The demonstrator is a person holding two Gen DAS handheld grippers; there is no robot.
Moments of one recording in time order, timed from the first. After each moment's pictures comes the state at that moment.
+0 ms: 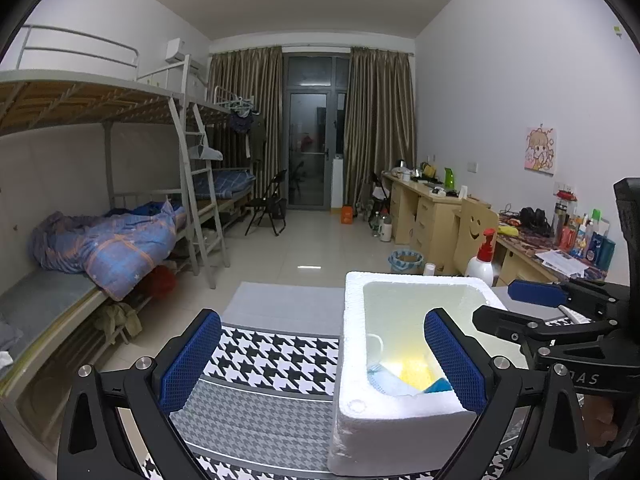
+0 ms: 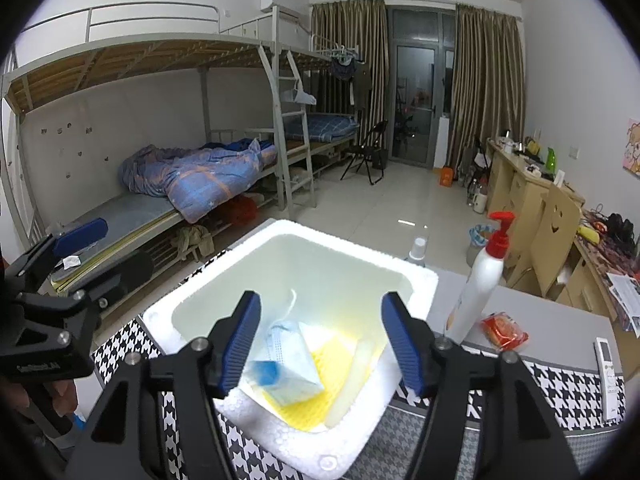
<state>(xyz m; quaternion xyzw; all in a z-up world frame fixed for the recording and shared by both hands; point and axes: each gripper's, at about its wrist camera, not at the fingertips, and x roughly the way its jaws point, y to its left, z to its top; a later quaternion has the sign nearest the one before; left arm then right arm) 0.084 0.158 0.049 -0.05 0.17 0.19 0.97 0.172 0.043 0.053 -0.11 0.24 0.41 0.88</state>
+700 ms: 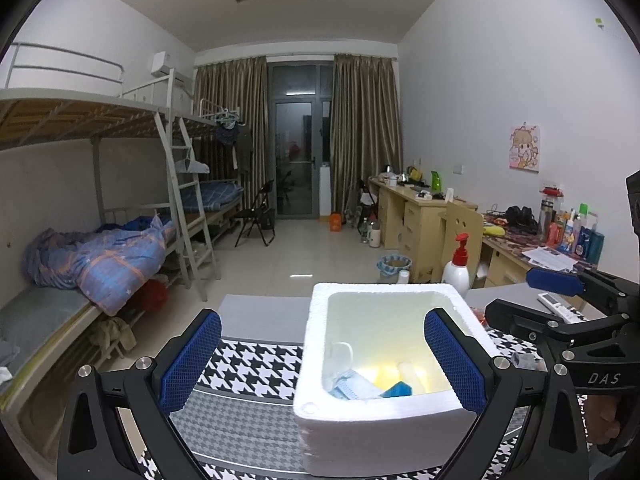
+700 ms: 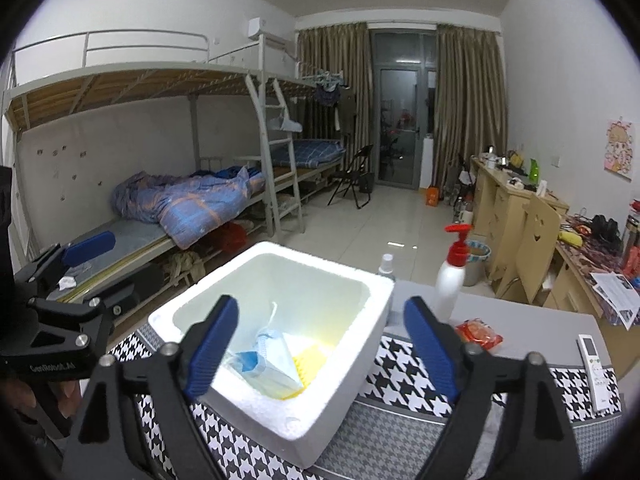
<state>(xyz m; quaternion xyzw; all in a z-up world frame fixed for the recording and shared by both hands) 0.083 0.126 0.061 -0.03 0.16 0.17 0.97 0.163 0.003 0.066 -0.07 0.20 0.39 0.90</state>
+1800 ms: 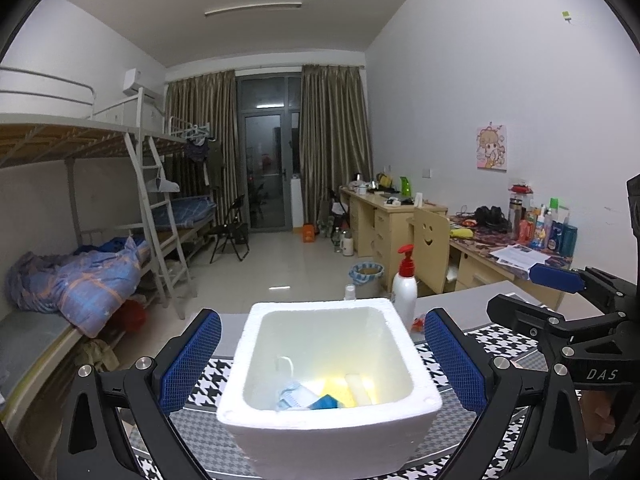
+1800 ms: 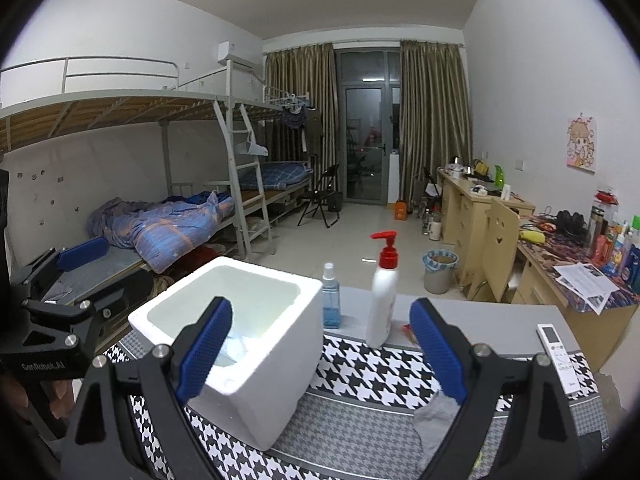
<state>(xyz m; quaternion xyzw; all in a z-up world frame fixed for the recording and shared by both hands) 0.090 0.071 0.078 0.00 0.14 0.12 0.98 0.155 -0.060 0.070 -0.04 0.17 0.34 0.93</state>
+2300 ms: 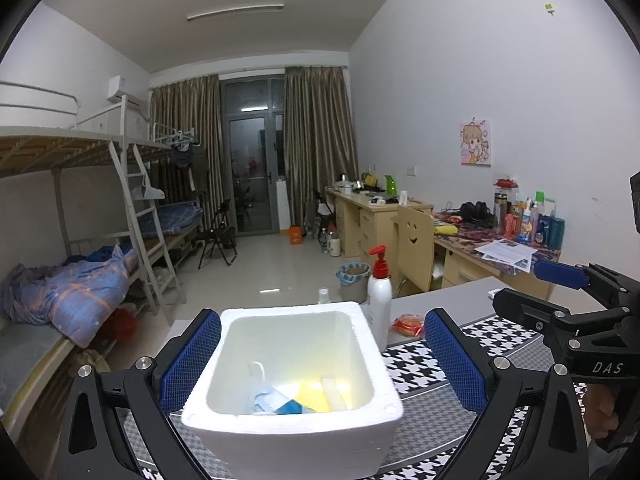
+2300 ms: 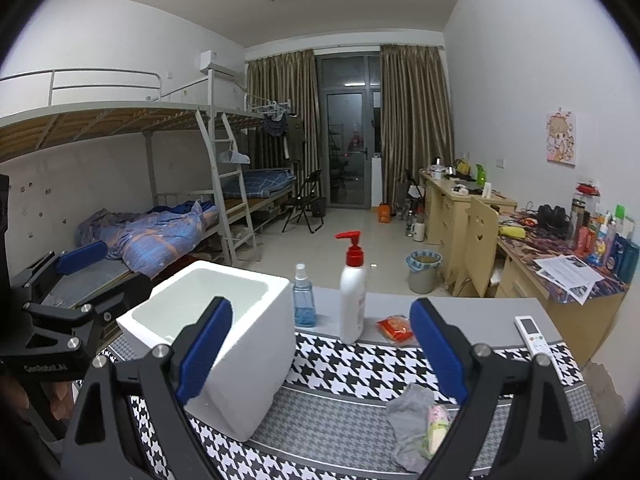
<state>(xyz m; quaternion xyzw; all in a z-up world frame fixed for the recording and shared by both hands) 0.098 0.045 0.081 0.01 0.14 0.09 0.99 0.157 -0.094 0.070 -0.03 0.16 0.31 0.94</state>
